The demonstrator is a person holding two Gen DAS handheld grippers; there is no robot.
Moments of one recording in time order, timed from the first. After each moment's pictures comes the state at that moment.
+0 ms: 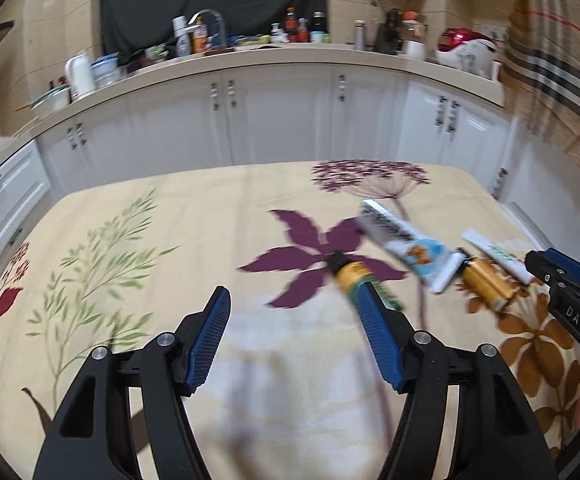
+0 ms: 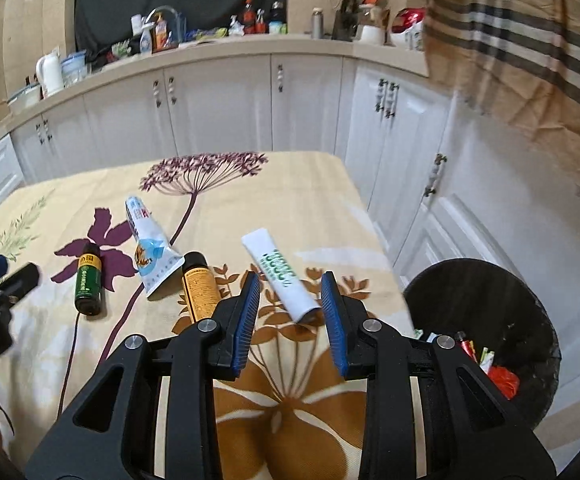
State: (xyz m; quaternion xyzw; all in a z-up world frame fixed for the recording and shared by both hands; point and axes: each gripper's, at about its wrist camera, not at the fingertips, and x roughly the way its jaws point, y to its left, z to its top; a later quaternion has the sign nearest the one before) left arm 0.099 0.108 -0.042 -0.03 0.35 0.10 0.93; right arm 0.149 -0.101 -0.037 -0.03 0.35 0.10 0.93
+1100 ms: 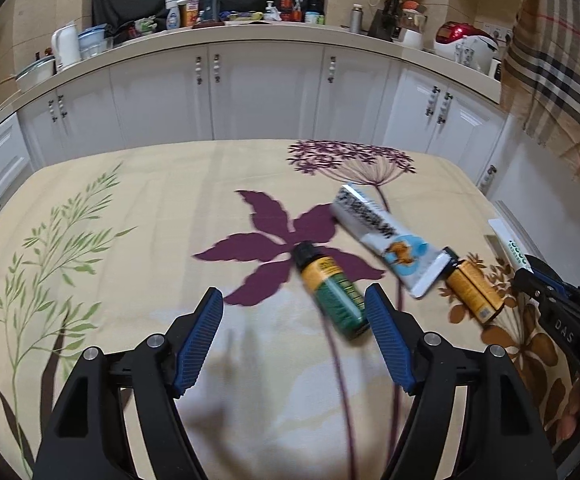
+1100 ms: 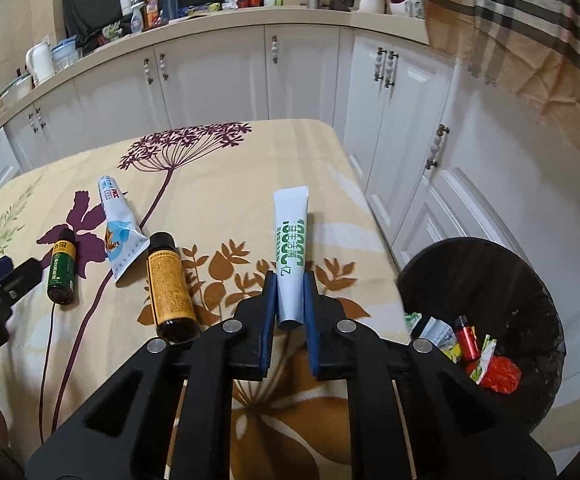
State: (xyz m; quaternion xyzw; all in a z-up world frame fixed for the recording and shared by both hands) left arm 0.128 0.088 -0.055 -0.07 0.39 0.06 0.92; right arm 0.167 -0.119 -0.051 -0.02 0.39 0.10 0.91
